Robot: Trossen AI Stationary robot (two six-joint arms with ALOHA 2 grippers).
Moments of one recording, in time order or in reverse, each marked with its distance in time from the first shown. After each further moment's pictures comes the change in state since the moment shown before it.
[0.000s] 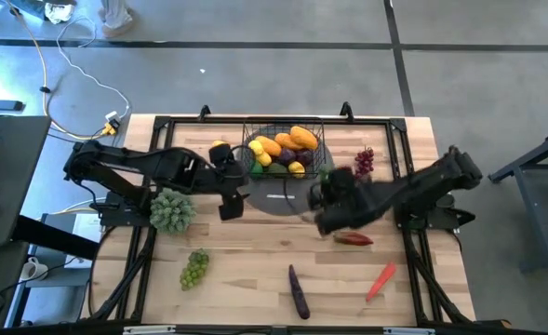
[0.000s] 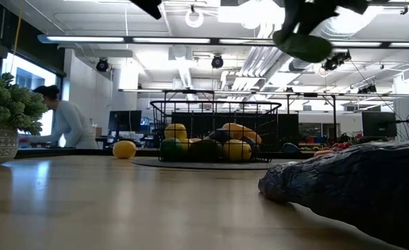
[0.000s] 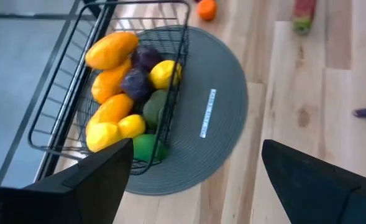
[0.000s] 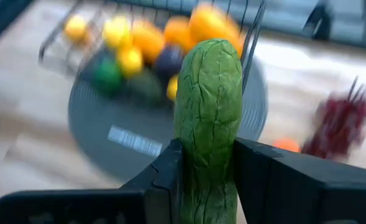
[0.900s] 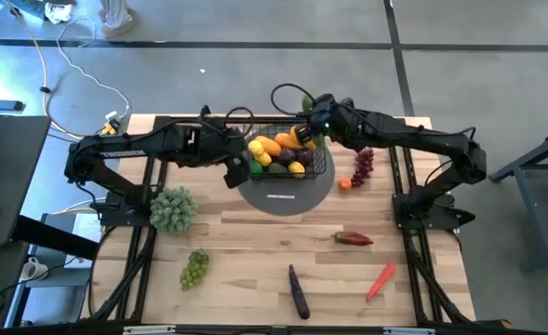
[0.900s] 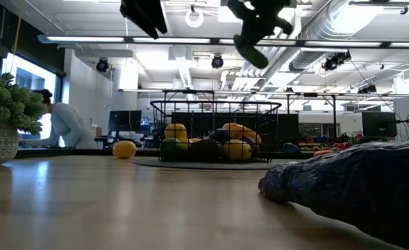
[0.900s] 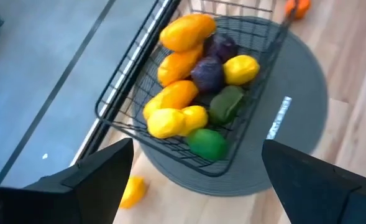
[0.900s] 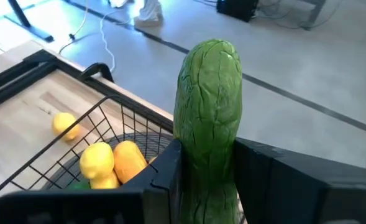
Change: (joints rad) left arm 0.259 -0.012 0.000 -0.006 -0.008 0.022; right arm -0.597 -0.095 0.000 0.694 -0.192 -1.152
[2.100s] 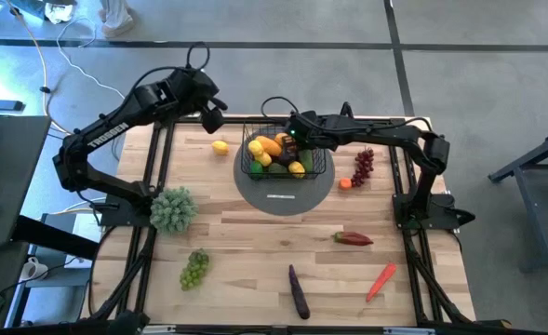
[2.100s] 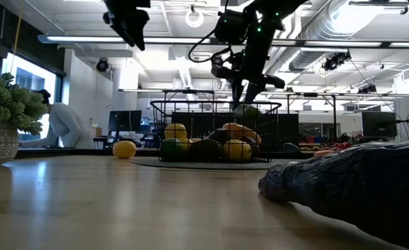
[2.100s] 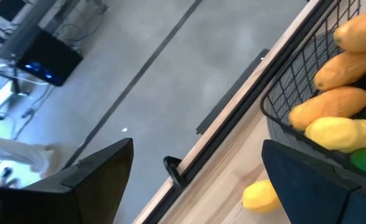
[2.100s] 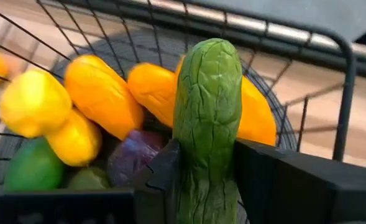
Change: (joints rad) left arm 0.511 -0.095 0.000 0.069 -0.006 0.352; right arm -0.101 0.311 0.000 -0.141 -0.251 0.432
